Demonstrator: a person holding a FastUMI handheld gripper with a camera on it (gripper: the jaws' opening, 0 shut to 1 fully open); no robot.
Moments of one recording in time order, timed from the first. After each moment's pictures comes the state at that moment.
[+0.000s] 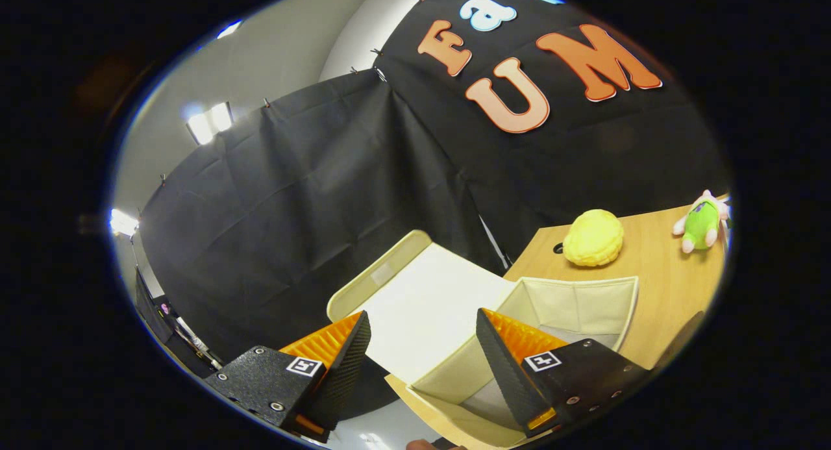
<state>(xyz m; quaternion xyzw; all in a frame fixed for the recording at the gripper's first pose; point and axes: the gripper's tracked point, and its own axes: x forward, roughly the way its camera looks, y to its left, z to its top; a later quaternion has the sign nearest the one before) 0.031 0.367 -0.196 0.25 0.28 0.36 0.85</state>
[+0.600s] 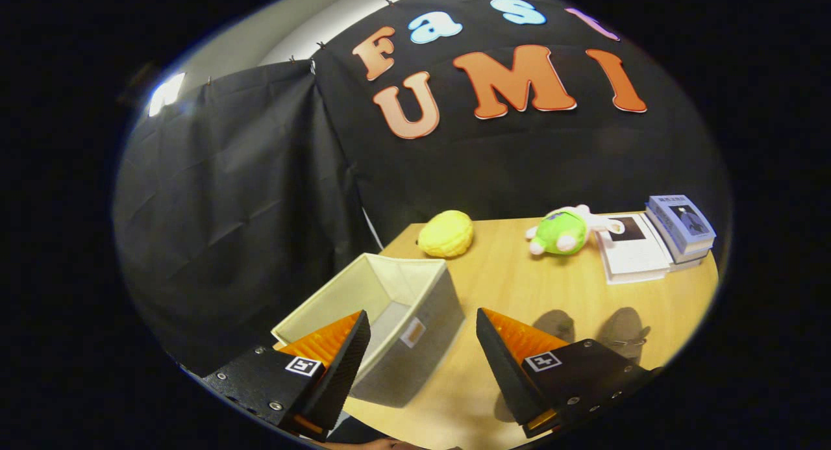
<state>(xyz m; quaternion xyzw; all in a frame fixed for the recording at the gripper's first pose) 0.014 0.174 -0.269 0.13 0.35 0.15 0.92</state>
